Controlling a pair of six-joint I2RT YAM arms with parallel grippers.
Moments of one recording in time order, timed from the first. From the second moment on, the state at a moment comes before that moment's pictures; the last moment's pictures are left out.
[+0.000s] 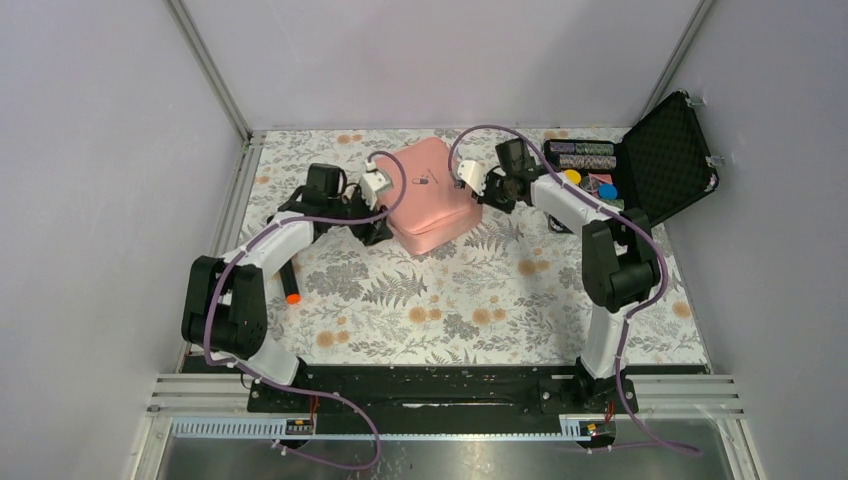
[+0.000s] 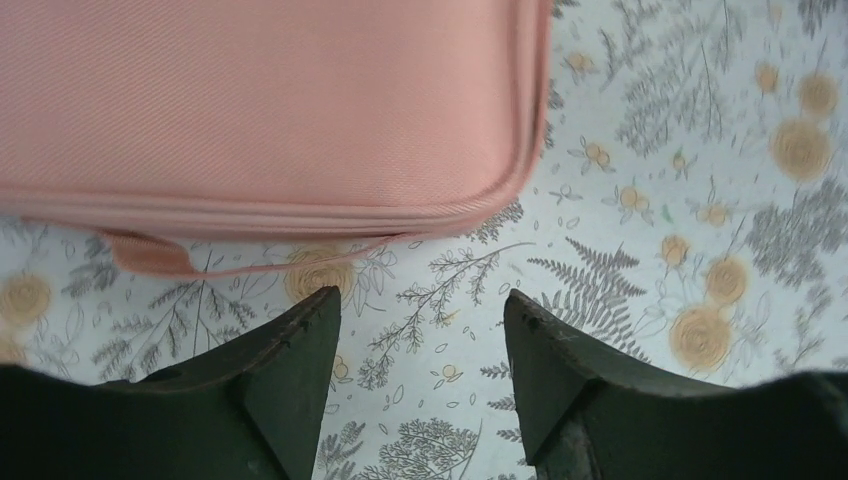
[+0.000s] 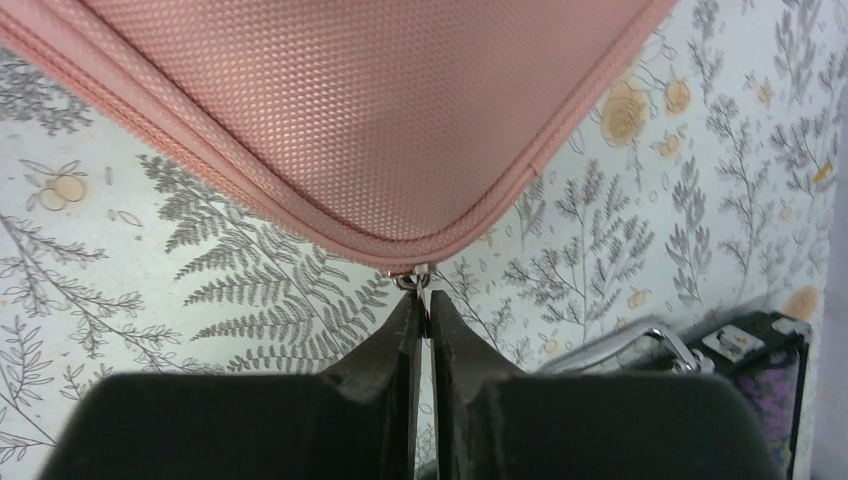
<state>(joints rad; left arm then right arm) -0.22 1.57 1.05 -0.25 0.69 0.39 0.36 1.92 1.42 -0.48 -0.24 -0.95</state>
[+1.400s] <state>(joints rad) -0.38 1.62 0.95 0.05 0.43 1.41 0.30 2.35 2.20 -1.02 -0.24 -0.72</state>
